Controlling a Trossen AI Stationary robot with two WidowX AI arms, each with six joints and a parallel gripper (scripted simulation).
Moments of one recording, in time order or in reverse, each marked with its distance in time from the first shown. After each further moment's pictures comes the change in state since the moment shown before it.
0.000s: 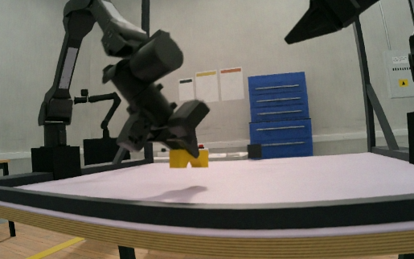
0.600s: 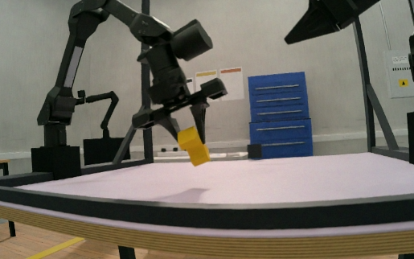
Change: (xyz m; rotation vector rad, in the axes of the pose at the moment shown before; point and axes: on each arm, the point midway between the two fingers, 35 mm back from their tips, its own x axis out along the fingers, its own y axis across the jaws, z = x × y) left arm 0.000 -0.005 0.000 0.006 -0.008 -0.027; right arm -0.004 -0.002 -0.032 -0.714 -0.539 0.029
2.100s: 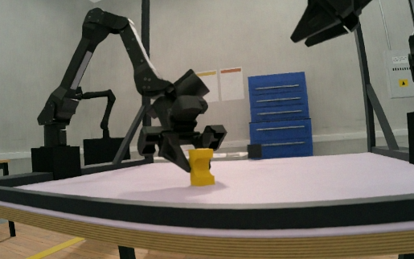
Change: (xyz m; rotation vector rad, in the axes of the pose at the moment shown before) left arm -0.007 -0.016 -0.006 0.176 0.129 -0.025; right arm 0.049 -0.015 -0.015 -0.852 -0.648 -0.003
